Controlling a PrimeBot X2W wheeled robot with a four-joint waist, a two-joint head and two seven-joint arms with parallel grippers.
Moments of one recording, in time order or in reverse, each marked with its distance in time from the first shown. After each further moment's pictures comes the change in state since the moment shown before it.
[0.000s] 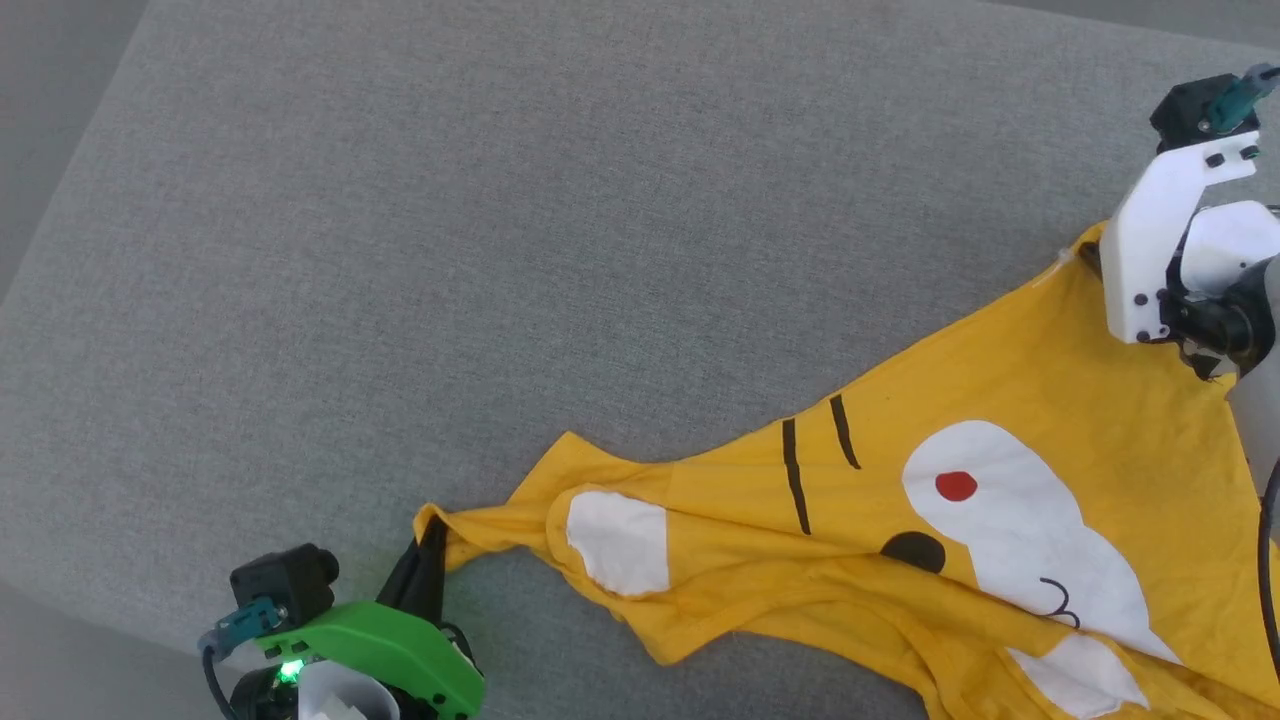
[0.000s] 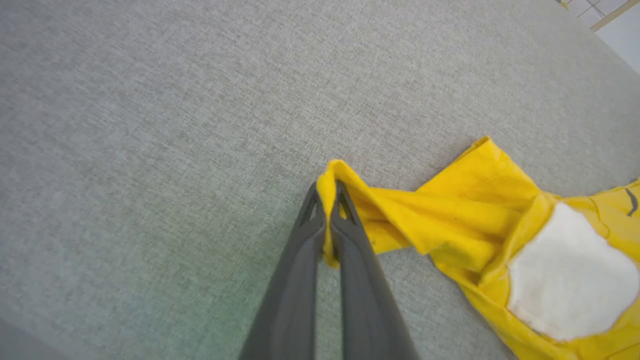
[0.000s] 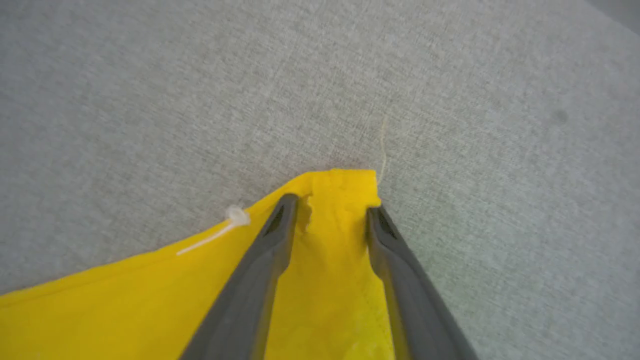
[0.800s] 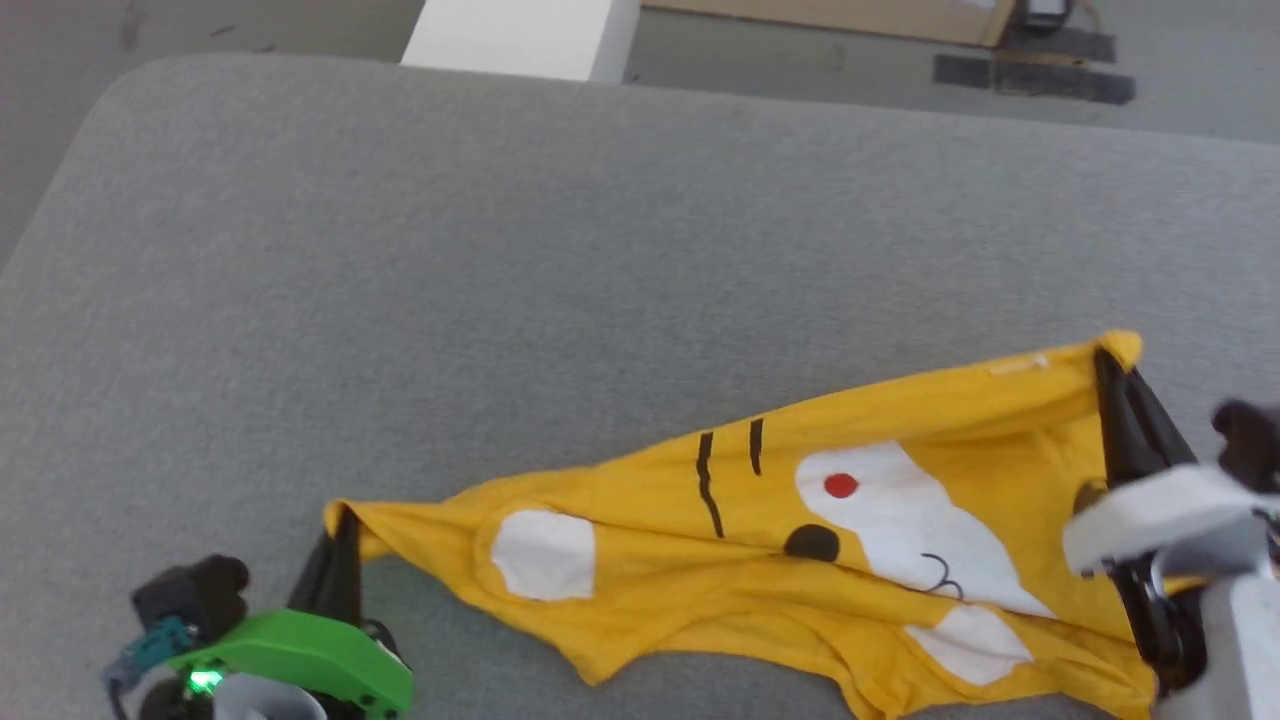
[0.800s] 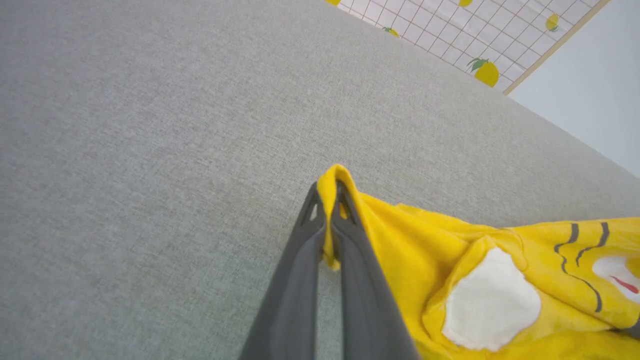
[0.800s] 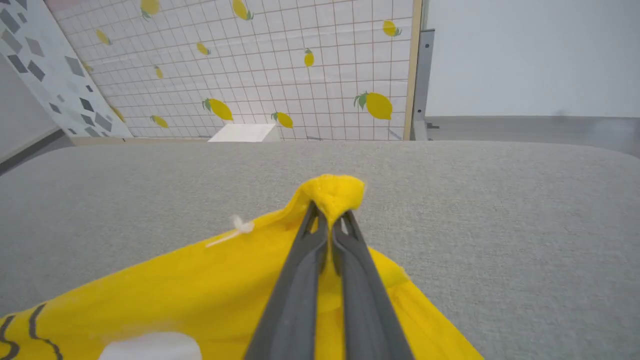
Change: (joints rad) left arm 0.051 0.062 0.064 -0.092 0.005 0.031 -0.037; right arm 0.625 0.238 -0.305 -0.441 -0.067 0.000 -0.854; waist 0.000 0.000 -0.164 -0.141
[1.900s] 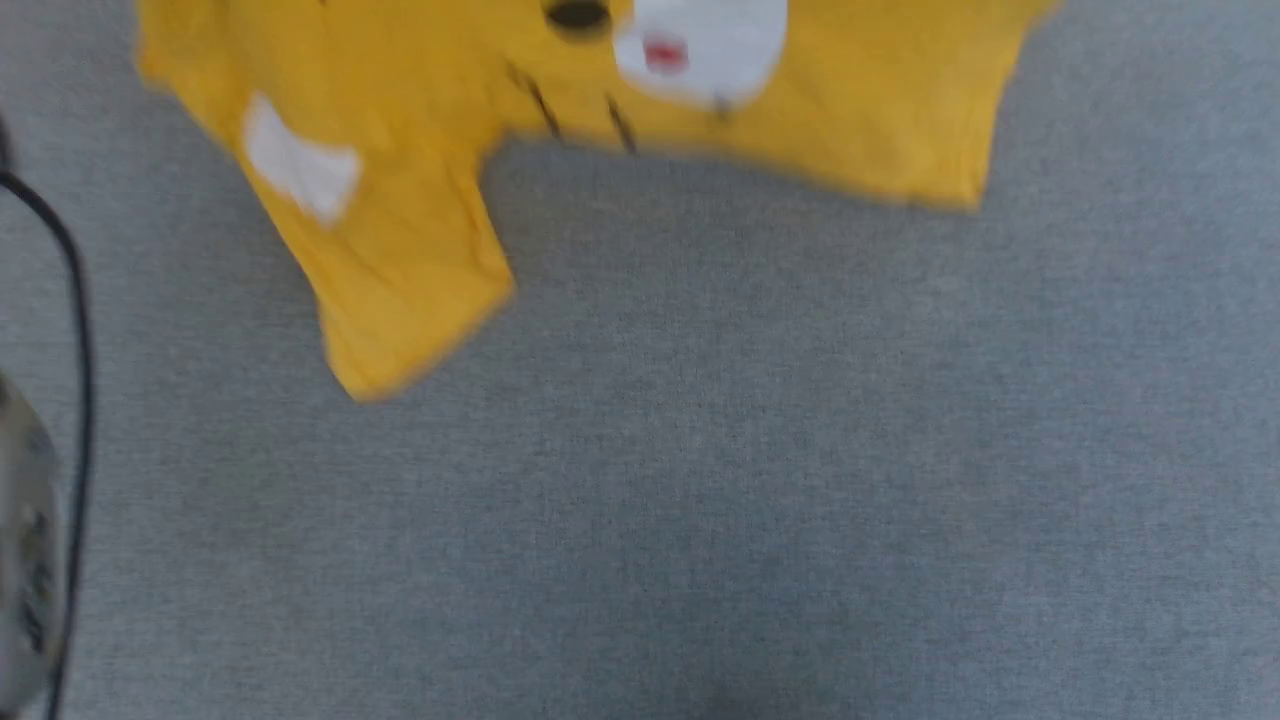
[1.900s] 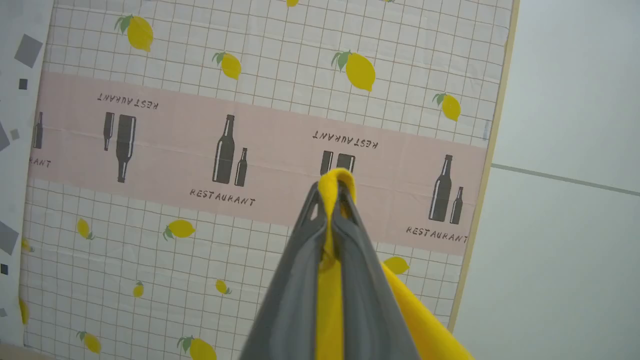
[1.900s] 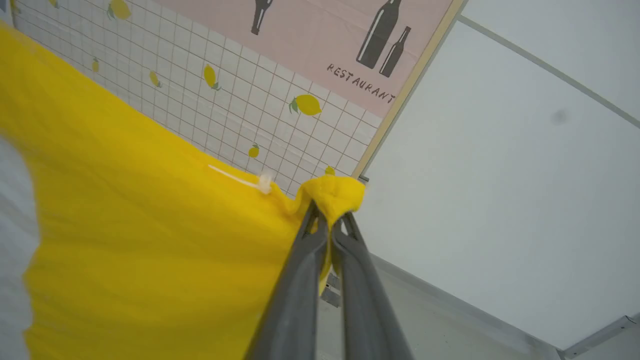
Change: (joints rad) left arm -1.473 0.162 0.034 0.367 0.069 -0.060 0.017; right arm -0.953 -0.283 0.305 -0.101 -0.050 0.000 0.551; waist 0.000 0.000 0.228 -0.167
